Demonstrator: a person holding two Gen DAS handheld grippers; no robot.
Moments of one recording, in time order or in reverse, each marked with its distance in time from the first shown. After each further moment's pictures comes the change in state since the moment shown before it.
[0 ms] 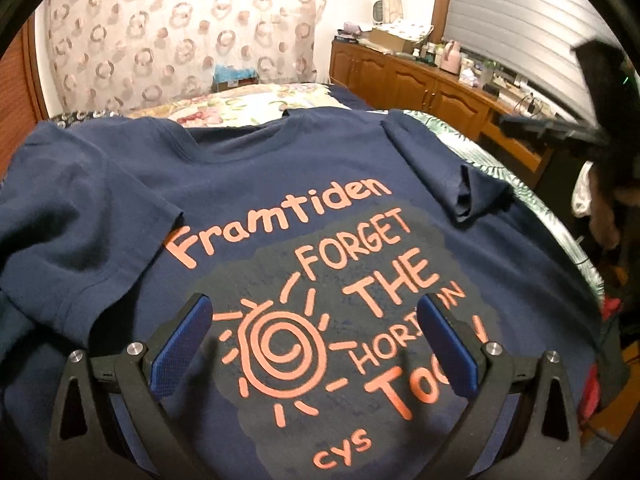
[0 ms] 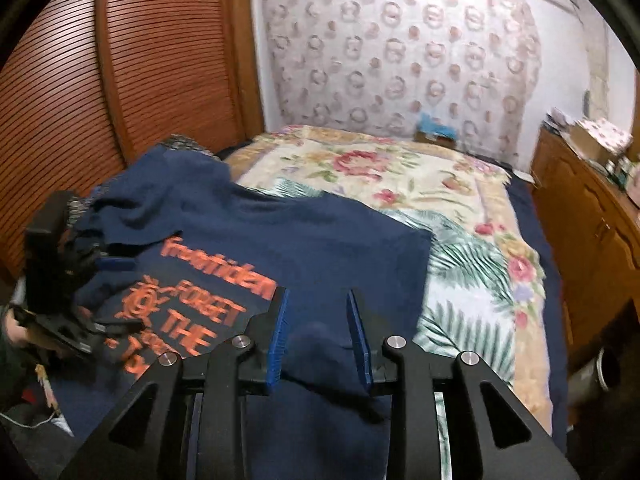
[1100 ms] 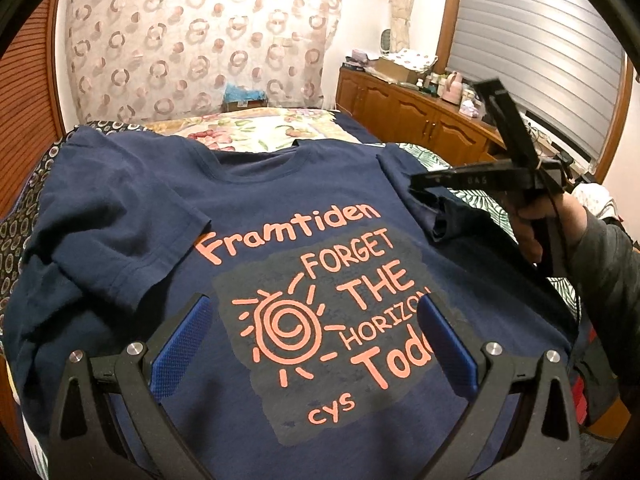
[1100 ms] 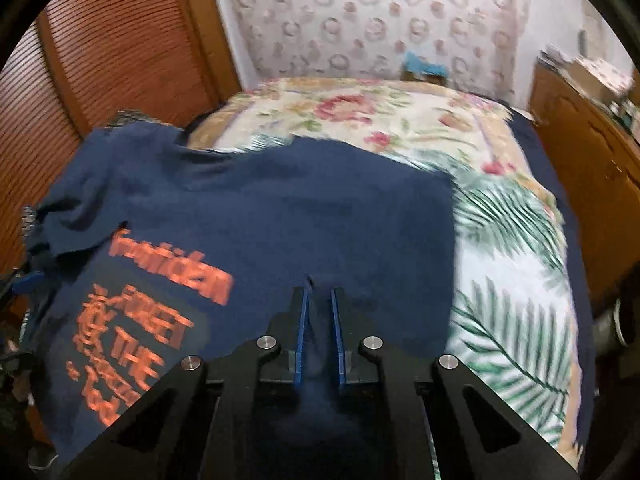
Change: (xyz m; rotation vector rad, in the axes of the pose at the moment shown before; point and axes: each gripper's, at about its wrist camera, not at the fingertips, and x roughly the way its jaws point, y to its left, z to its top) left arm -0.044 0.001 -0.009 -0.056 -0.104 0.002; right arm 0.088 0.012 0.059 0.074 0.154 0.064
